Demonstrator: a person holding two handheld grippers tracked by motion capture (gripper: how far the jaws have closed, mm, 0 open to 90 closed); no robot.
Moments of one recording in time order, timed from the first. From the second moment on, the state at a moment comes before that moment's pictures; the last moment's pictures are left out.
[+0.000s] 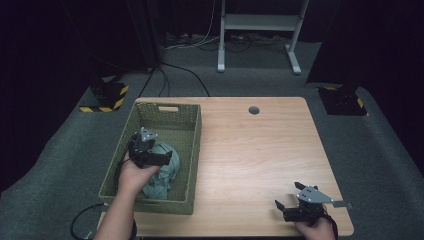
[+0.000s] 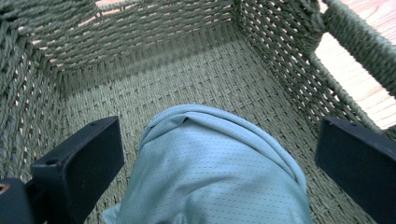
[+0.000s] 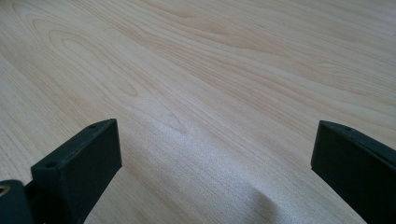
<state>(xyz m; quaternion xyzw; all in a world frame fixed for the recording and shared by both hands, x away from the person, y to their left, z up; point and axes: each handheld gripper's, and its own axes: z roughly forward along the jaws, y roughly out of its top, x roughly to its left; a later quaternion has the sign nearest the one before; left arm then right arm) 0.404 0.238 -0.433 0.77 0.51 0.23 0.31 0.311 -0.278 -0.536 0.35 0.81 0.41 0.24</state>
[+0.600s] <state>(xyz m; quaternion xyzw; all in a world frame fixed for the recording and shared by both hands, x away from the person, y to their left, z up) 0.417 0.257 -0.448 0.77 0.54 0.19 0.28 0.311 -0.279 -0.536 0.35 0.80 0.42 0.24</state>
